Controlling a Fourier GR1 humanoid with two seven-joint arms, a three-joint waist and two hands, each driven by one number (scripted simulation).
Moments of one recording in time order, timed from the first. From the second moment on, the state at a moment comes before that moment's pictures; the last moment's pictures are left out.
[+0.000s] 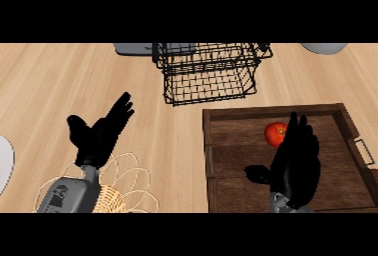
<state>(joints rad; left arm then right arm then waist) -0.19 0.15 -0.13 -1.44 0.16 0.03 0.20 -0.07 -0.01 0.37 -1.78 1.34 -0.09 1.09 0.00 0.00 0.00</state>
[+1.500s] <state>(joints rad) -0.17 0.12 -0.06 -1.50 0.13 -0.04 0.25 -0.17 -0.01 0.13 -1.46 1.11 -0.32 0.81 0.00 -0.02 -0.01</state>
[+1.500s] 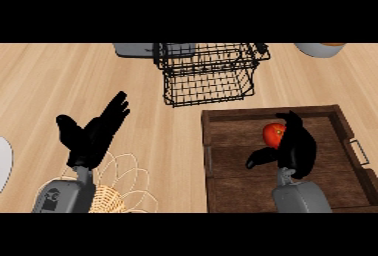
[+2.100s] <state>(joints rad) -0.15 0.11 -0.06 -1.53 0.12 -0.05 0.26 -0.19 -0.04 0.17 -1.44 1.15 -0.35 0.74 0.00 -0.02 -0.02</state>
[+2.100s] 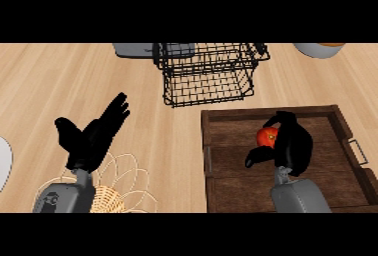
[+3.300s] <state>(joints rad) -0.17 0.11 -0.04 -1.48 0.11 -0.07 0.24 -0.27 -0.20 0.11 -2.31 0.76 0.38 0.91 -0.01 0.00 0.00</state>
